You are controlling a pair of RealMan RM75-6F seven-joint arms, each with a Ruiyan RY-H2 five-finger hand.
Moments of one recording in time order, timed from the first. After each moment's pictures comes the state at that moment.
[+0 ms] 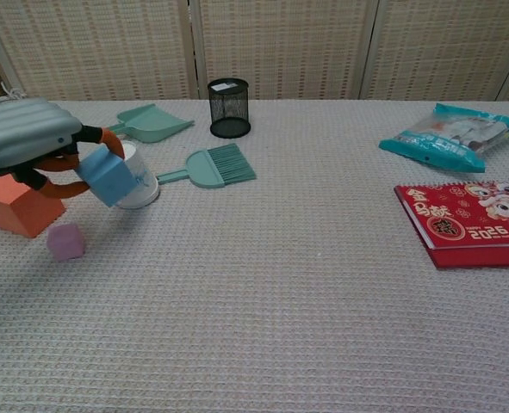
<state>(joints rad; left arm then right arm) -0.67 -1.43 -0.03 -1.16 1.62 1.14 0.08 0.11 -1.15 0.04 -1.63 -1.46 1.39 -0.21</state>
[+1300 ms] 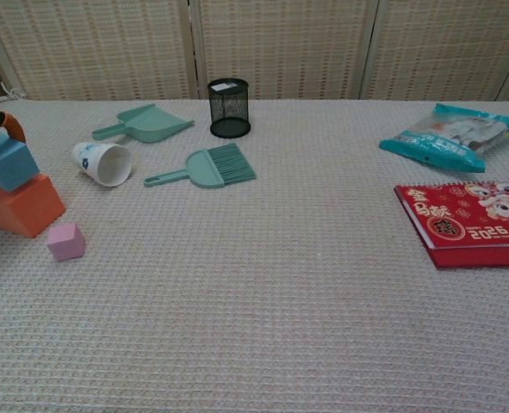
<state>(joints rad) -0.63 -1.16 -0.04 -1.35 1.40 0.95 0.19 0.13 -1.17 0.04 -1.63 -1.42 1.36 -0.27</state>
